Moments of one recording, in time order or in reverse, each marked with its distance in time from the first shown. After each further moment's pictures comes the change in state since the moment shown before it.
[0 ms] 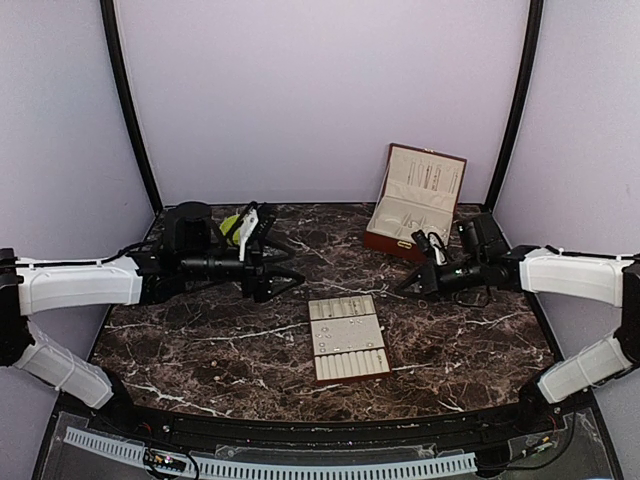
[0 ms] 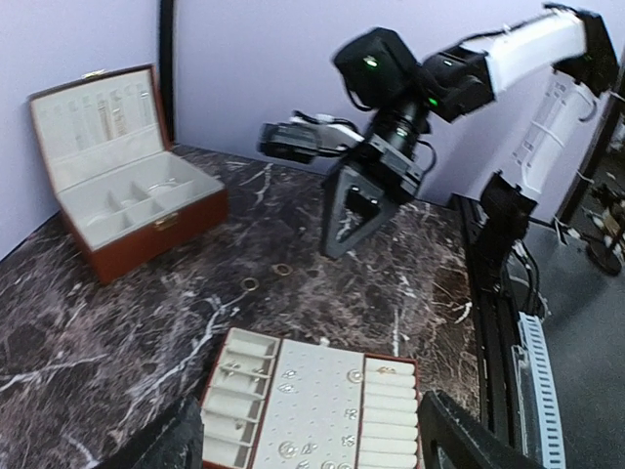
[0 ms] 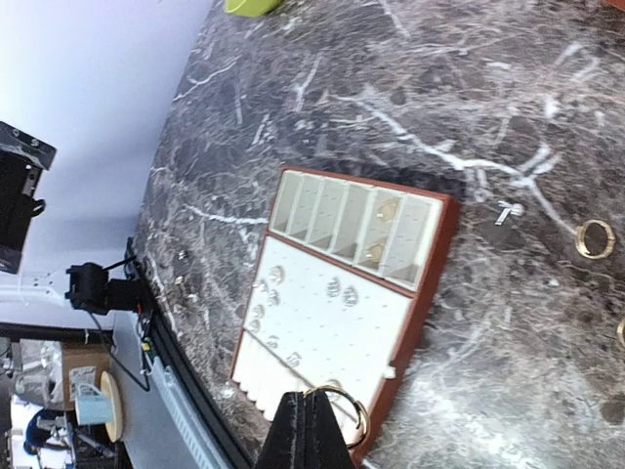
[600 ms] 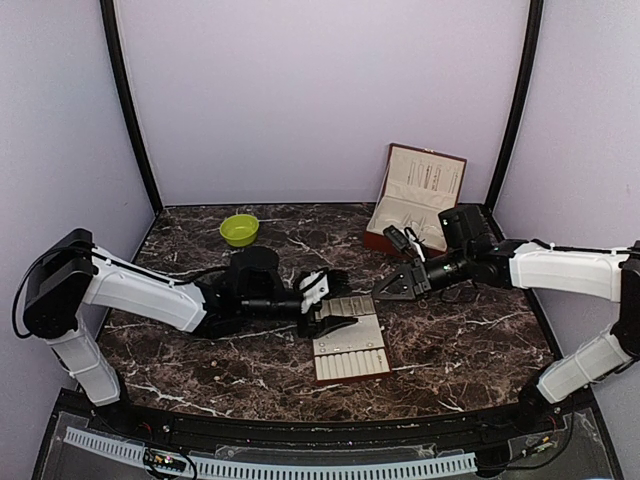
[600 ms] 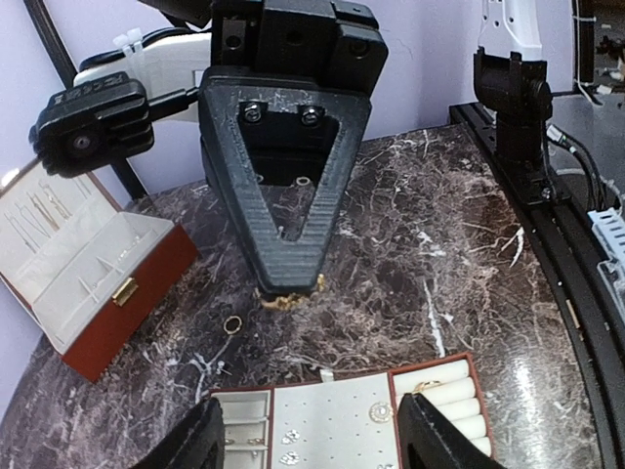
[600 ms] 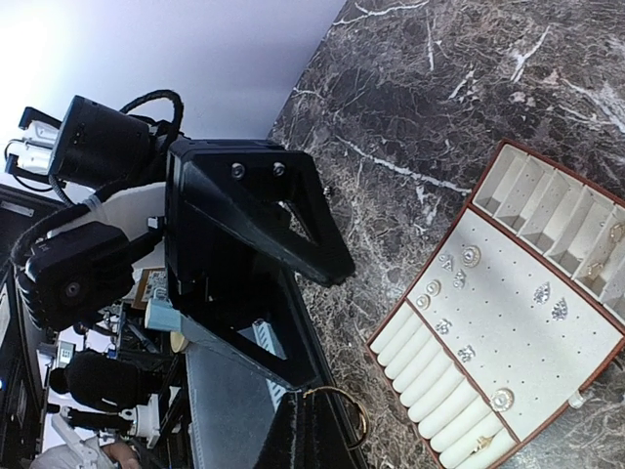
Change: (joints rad) left arm -0.303 0.351 0.033 0.317 -0.212 0.394; right arm 0.128 0.045 0.088 0.061 -0.281 0.001
